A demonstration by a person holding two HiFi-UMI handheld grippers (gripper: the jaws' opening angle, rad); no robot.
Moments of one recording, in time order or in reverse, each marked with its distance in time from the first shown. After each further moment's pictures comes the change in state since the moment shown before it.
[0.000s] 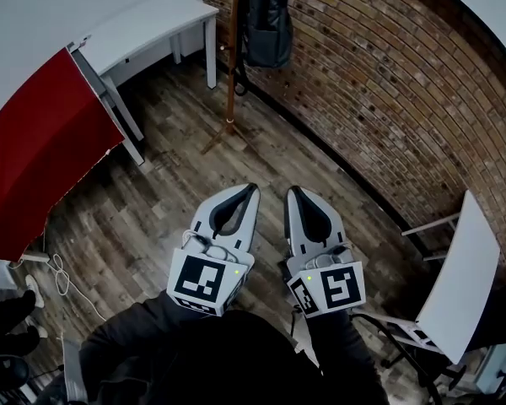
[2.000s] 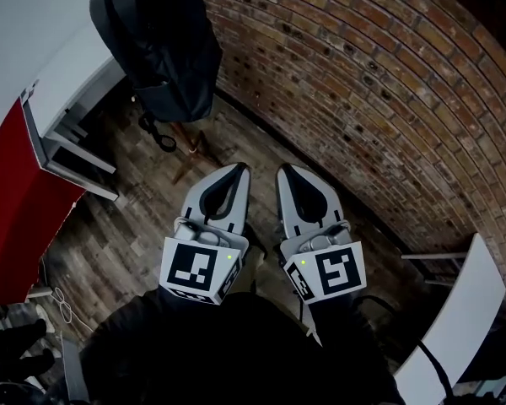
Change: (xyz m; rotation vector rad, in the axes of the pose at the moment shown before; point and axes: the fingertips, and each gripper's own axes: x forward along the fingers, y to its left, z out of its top) left arm 0.434 0.014 -0.032 0.025 0.046 0.043; right arm 0.205 -0.382 -0.029 0.035 0.011 0.020
